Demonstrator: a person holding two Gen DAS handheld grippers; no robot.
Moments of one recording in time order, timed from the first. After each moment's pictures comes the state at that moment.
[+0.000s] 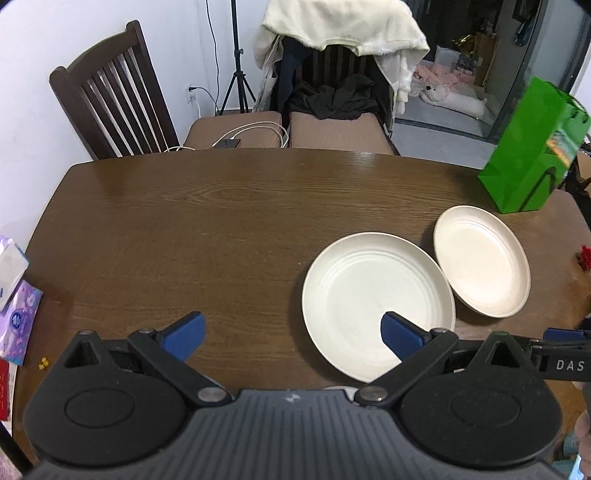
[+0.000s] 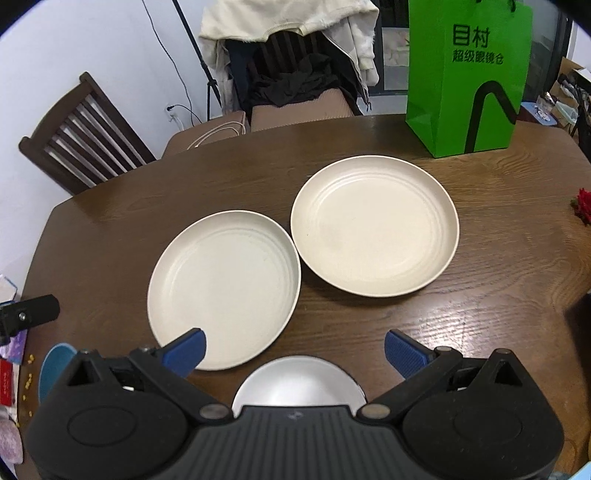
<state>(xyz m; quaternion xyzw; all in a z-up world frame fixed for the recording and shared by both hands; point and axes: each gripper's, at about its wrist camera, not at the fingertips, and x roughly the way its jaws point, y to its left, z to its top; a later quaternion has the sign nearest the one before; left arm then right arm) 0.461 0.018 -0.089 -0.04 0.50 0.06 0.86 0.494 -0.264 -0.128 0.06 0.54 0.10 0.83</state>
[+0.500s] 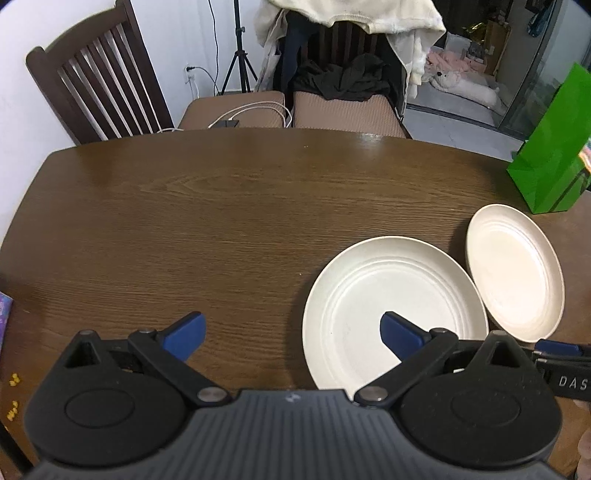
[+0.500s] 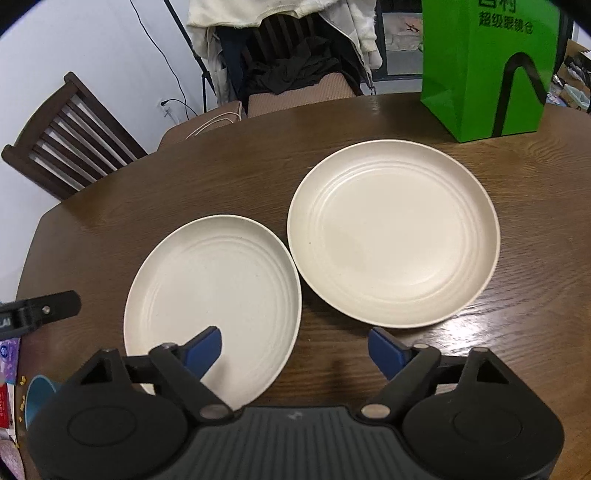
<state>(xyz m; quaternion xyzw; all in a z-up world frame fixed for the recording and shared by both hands) 0.520 0.021 -0.148 -0.05 0.52 0.06 0.85 0.542 -0.254 -0.180 0.08 0.56 0.10 0.82</state>
